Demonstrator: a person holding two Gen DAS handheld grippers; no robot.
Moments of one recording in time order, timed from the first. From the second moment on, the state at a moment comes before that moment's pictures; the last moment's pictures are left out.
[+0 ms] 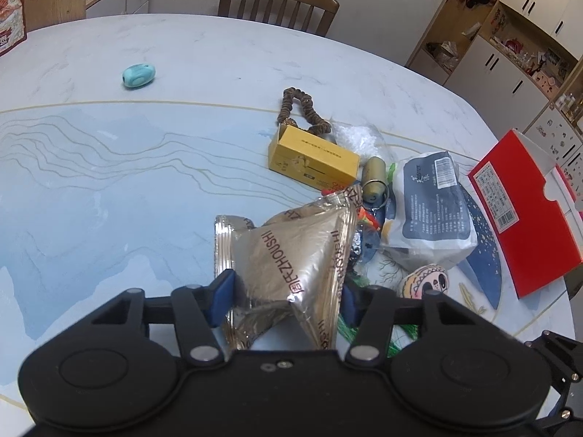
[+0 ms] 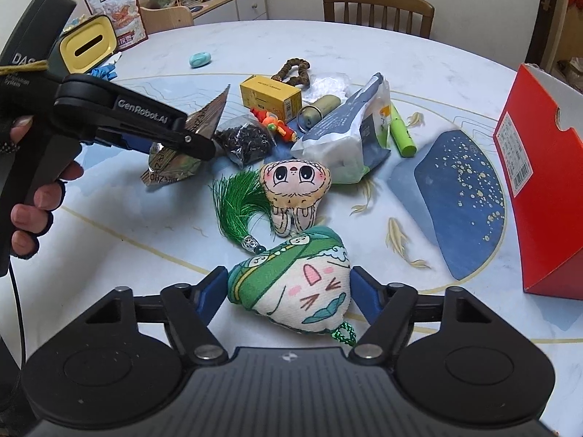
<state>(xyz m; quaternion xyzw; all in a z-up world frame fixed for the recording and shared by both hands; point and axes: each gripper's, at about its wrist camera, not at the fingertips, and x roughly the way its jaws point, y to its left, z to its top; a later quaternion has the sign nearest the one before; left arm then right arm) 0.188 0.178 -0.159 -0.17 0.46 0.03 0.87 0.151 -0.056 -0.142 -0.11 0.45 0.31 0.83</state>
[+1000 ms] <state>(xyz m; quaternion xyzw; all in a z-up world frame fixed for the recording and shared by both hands) 0.148 0.115 -0.050 -0.13 0.43 -0.01 0.90 0.150 -0.146 0.000 -0.06 0.38 0.28 0.88</state>
